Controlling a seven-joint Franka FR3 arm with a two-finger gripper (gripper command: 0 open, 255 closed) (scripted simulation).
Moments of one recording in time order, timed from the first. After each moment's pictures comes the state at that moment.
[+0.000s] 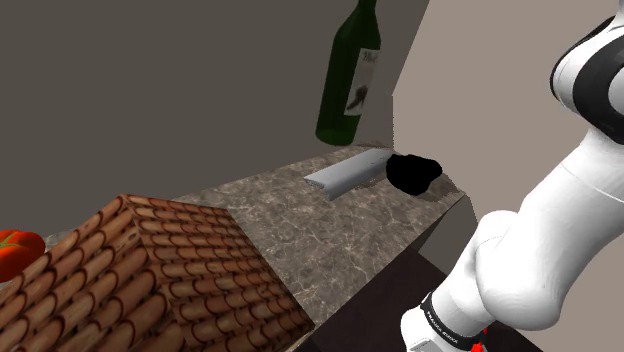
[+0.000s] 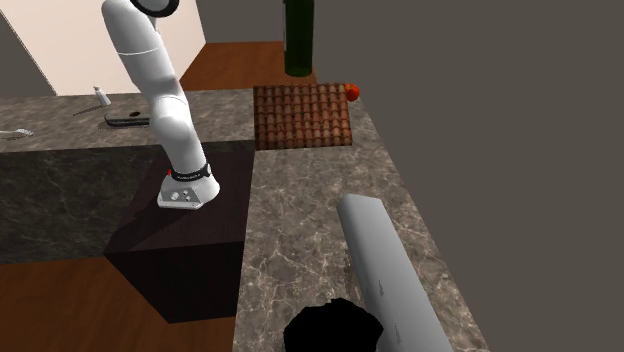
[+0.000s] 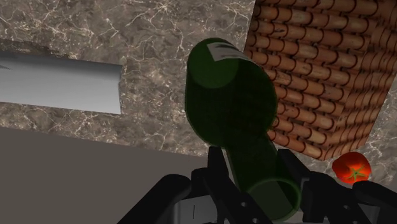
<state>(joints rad) 0.30 -0.04 -0.04 -0.95 -0.01 1.00 0.13</state>
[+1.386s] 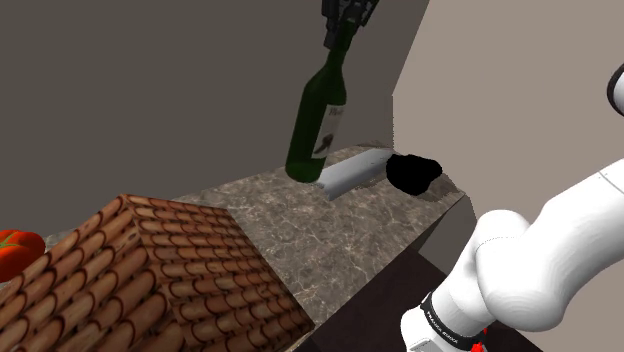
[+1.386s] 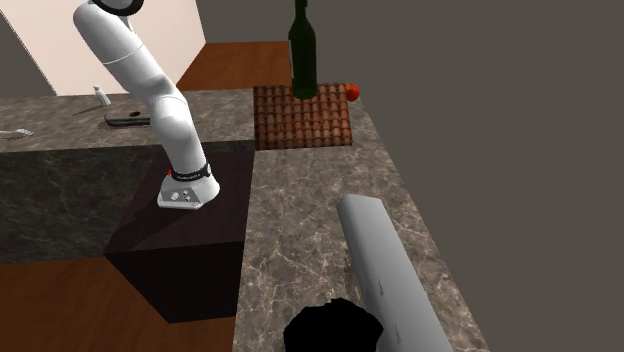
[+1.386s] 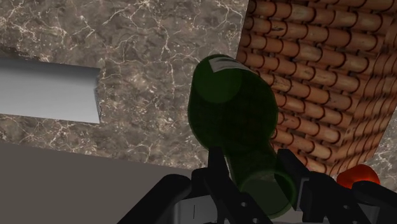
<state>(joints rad) 0.34 -0.27 0.00 -1.53 -0.02 1.35 0.22</state>
